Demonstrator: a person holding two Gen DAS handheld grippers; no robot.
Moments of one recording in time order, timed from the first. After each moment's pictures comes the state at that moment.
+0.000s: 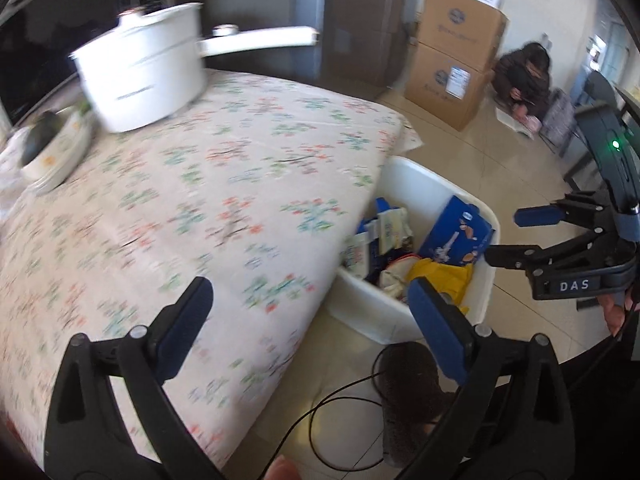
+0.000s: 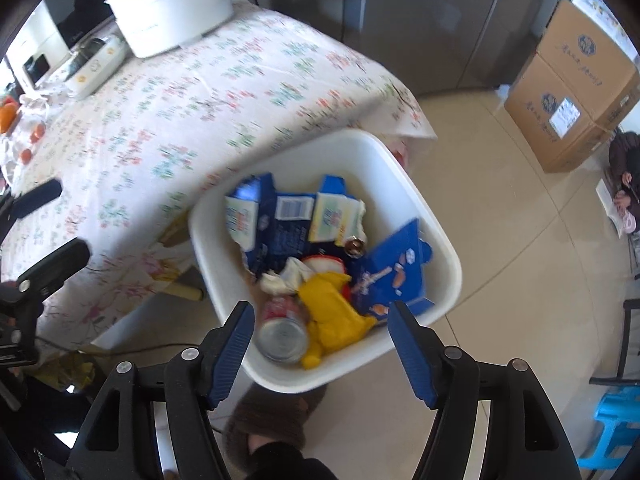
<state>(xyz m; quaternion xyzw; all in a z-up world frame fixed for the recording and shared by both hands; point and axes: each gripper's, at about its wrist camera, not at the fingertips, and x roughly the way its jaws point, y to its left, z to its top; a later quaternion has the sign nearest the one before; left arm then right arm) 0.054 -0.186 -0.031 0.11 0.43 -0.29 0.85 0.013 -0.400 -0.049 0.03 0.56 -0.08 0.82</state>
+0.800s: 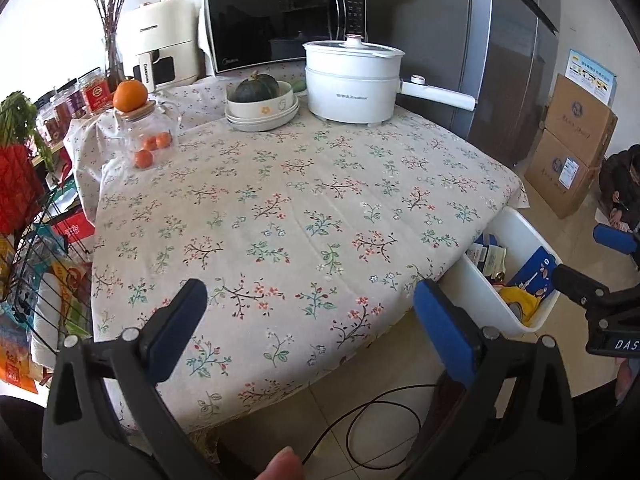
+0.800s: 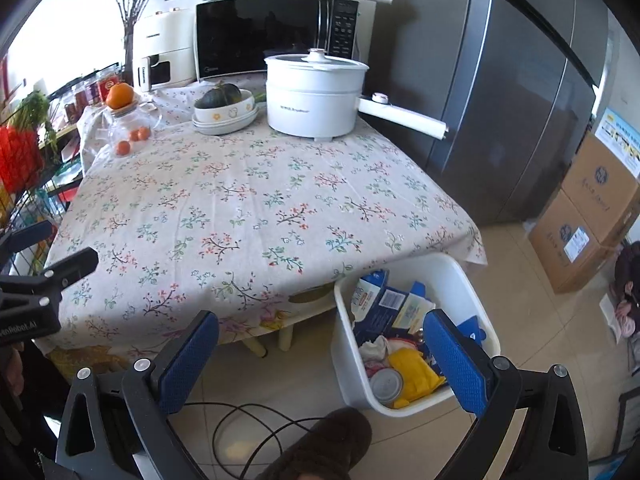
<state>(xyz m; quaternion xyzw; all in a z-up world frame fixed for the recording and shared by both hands) -0.032 -0.043 -0.005 0.01 0.38 -0.05 0.92 -0.049 -0.257 0.012 -0.07 0.39 0.00 0.92</state>
